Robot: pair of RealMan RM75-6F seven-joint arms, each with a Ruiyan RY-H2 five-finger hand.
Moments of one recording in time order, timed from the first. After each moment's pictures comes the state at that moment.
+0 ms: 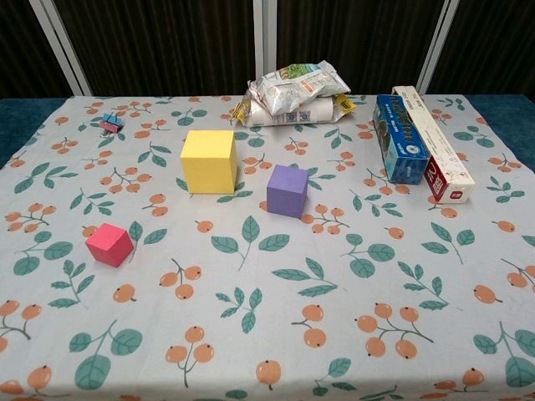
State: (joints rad) left arm -0.05 -1.23 -0.10 -1.58 1.34 1.54 0.17; right arm 0.08 -1.03 0.05 -1.66 -1.54 1.48 0.15
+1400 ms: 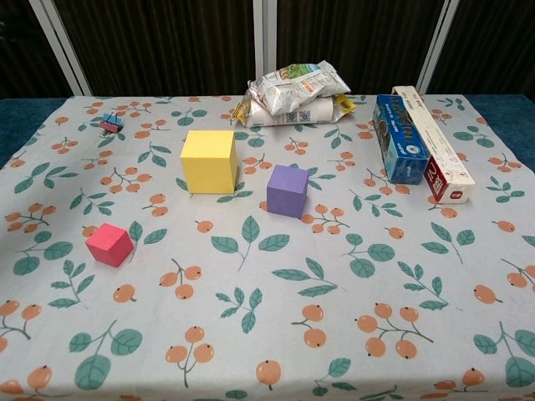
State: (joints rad) left arm -0.45 -1.21 -0.13 -1.50 1.58 1.12 -0.08; right arm 0.11 -1.02 0.05 -1.68 -1.56 1.46 0.14
